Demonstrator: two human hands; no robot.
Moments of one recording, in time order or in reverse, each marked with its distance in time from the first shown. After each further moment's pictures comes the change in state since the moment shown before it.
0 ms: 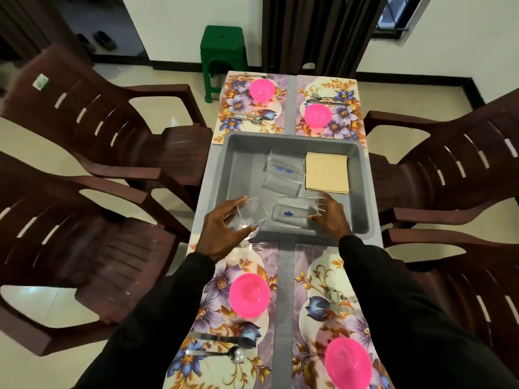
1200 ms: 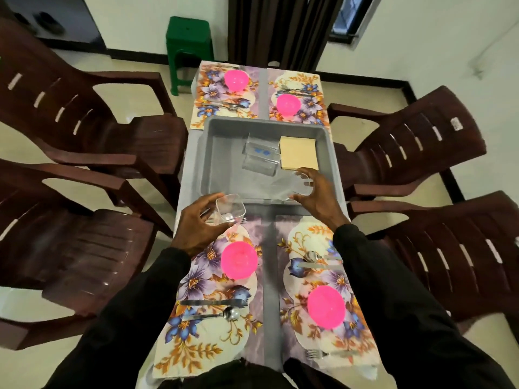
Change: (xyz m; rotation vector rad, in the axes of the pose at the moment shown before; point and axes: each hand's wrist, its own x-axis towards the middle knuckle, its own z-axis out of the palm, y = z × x) left_hand -0.074 -0.006 -0.034 -0.105 -0.020 0.016; right_hand -0.120 -0.076 -0.030 -0.078 0.227 -0.338
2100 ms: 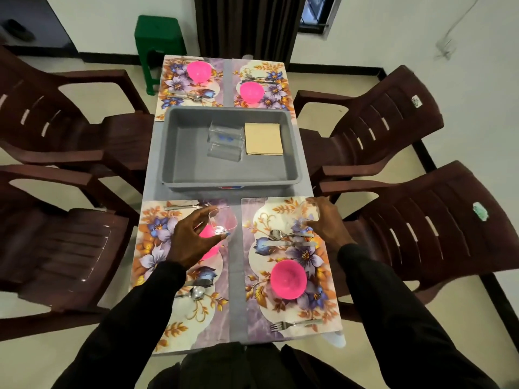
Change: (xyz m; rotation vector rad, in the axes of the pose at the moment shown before) left_hand -0.077 0.029 0.100 0.024 -0.039 -0.084; right_hand -0.143 0.112 -0.077 -0.162 -0.063 0.219
